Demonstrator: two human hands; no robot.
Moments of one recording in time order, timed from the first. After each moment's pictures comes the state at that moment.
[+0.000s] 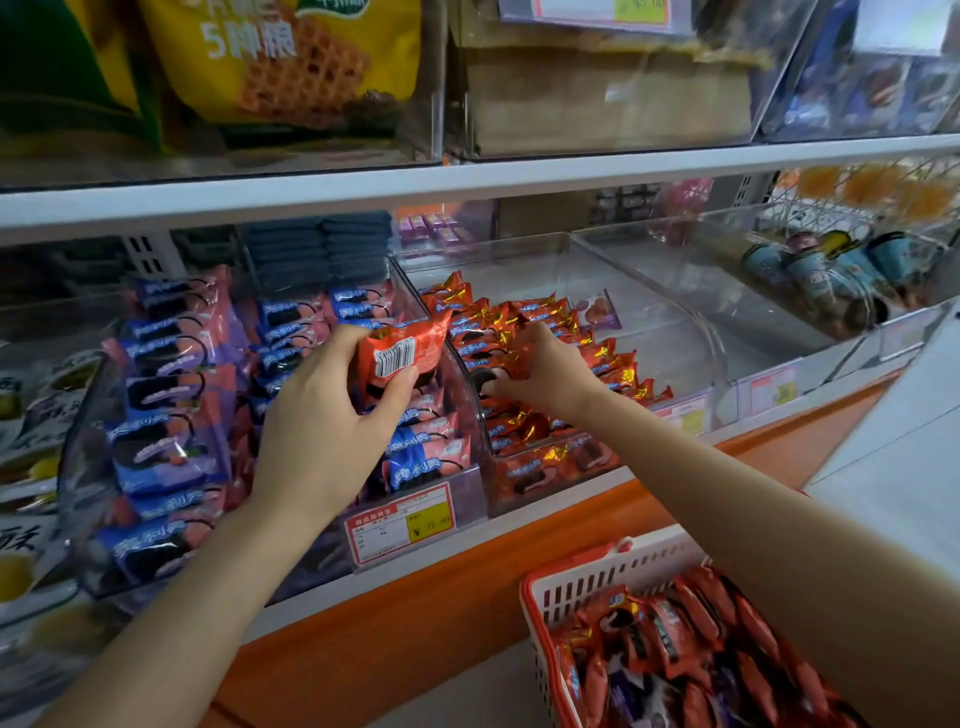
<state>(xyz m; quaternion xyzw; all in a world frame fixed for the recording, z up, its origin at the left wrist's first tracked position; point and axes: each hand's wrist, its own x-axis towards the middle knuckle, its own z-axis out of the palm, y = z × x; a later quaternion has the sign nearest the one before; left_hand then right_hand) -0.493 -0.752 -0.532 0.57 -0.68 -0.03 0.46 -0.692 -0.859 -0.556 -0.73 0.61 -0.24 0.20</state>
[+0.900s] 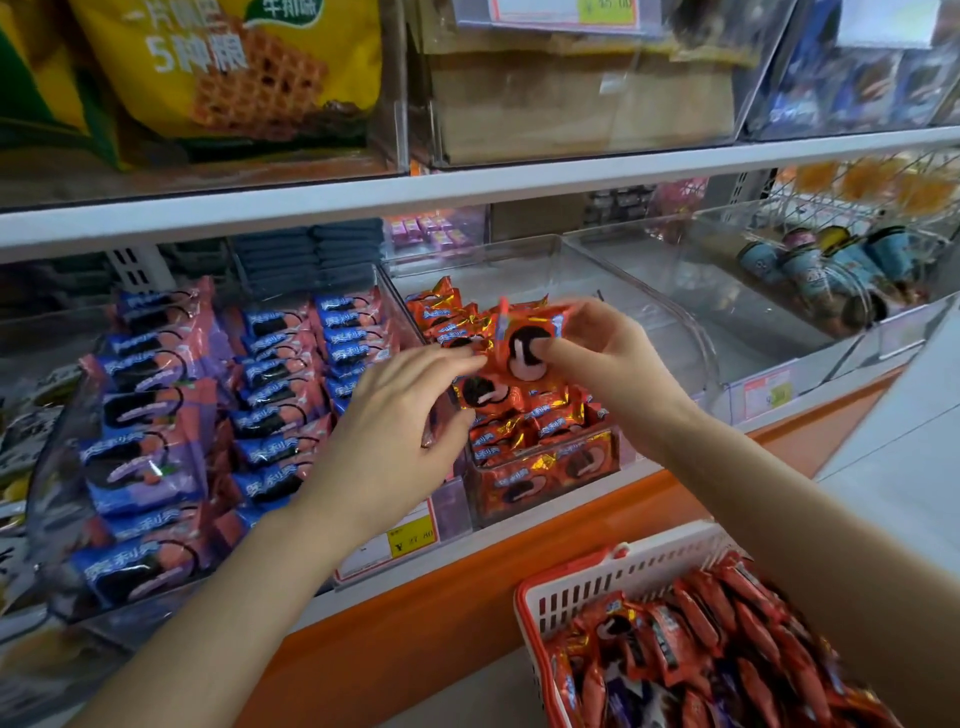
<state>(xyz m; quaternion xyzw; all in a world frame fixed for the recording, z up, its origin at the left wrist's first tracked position) -0.524 -0.765 -0.535 0.47 -0.82 -0.02 0.33 -0.724 -0.803 -0.511 -0.60 0.47 -0.48 0.43</state>
